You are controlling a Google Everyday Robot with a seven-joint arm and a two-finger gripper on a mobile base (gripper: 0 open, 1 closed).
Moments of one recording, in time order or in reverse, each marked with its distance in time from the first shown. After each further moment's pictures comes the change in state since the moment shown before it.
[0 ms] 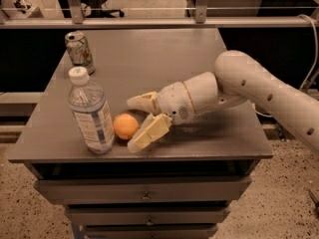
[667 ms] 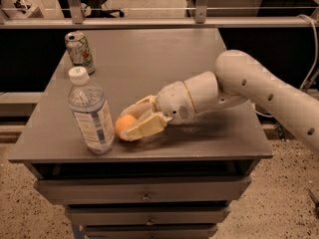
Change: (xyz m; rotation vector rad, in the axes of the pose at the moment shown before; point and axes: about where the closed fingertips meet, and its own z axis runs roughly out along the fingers) arm 0.000 0.000 0.000 0.002 0.001 -0.005
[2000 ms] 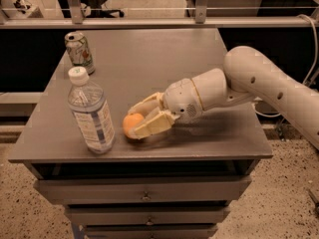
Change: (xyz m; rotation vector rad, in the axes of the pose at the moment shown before) arm 0.001 -0.002 -0.019 0.036 0.019 -0.039
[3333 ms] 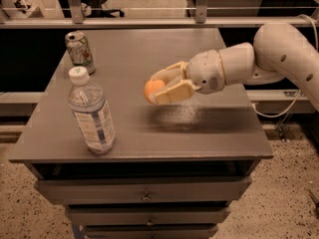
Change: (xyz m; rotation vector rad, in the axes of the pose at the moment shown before) arm -0.032 -0.051 -0.074 0.190 -0.033 -0.057
